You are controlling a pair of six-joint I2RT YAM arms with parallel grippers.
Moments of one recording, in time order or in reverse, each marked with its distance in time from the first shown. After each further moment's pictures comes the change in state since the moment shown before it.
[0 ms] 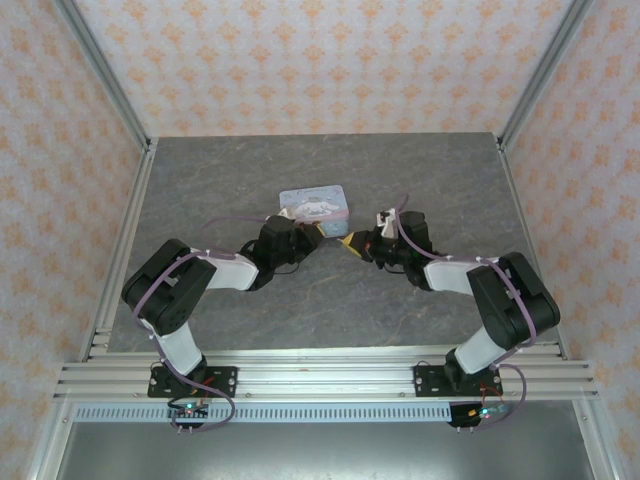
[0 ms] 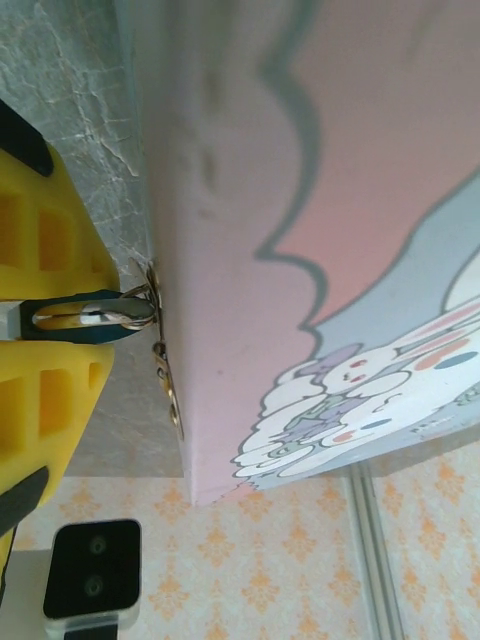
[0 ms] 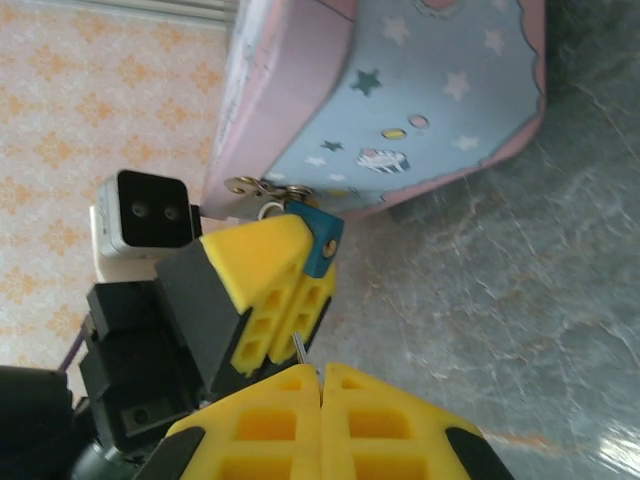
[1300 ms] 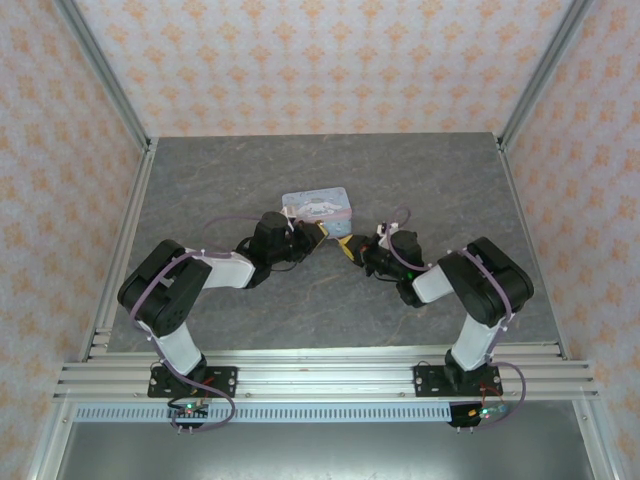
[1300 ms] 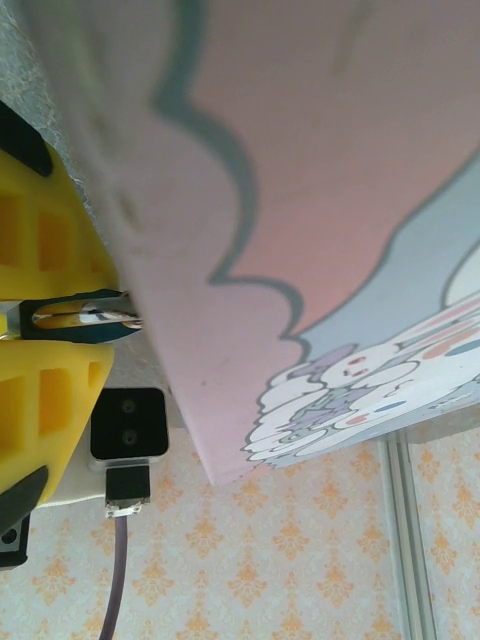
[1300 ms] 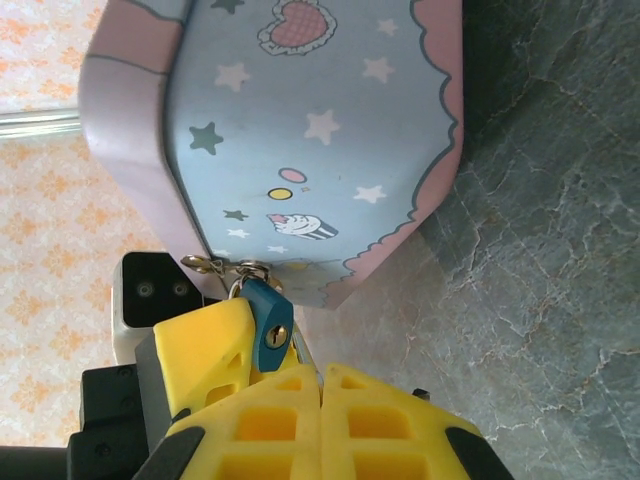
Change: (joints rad) left arm 0.031 -0.019 0.003 0.011 0.142 -0.070; right arm 0.087 0.188 -0.114 0.505 0.211 0.359
